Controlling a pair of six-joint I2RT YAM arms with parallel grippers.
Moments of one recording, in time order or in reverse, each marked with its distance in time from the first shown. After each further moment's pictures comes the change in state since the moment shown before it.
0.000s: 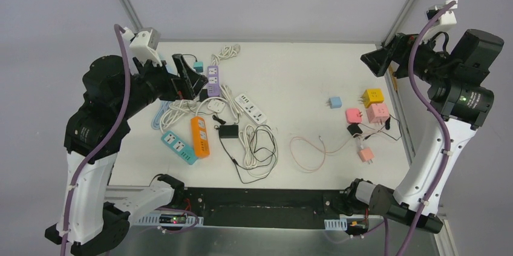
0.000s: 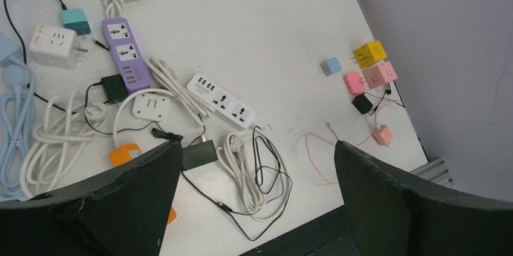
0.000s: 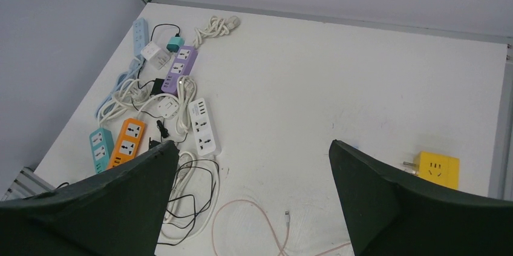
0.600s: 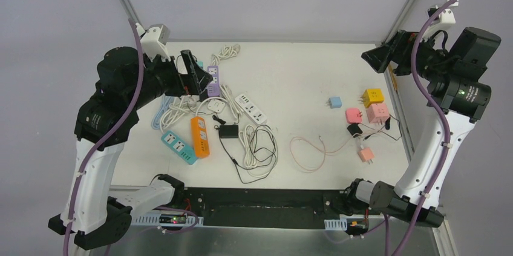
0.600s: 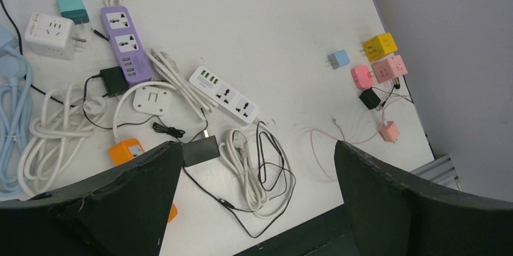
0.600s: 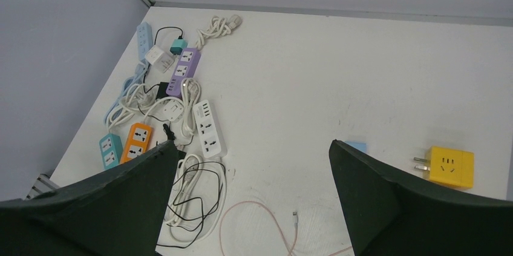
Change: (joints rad) left arm 0.000 0.035 -0.006 0.000 -0.001 -0.001; right arm -0.009 0.021 -0.033 0.035 -0.006 0.054
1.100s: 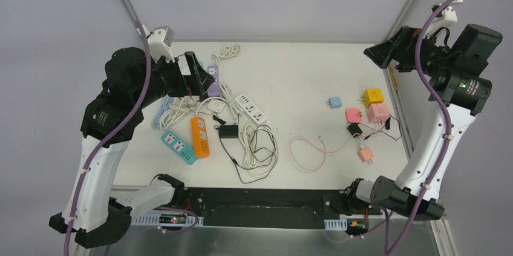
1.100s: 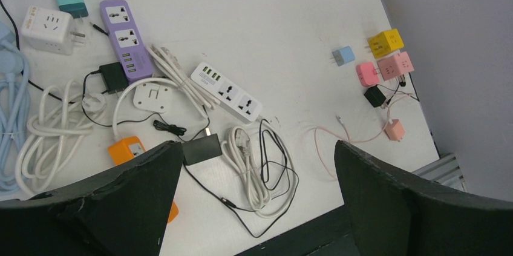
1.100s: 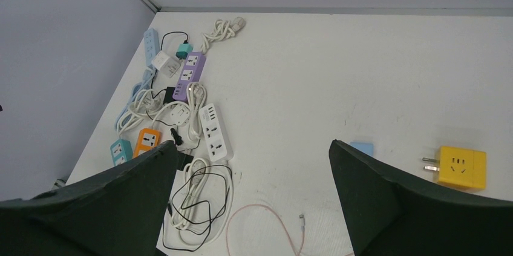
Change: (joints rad) left arm 0.000 0.002 -0.052 0.026 -0.003 0.000; right arm -0.035 0.043 0.000 0.024 -0.043 0.042
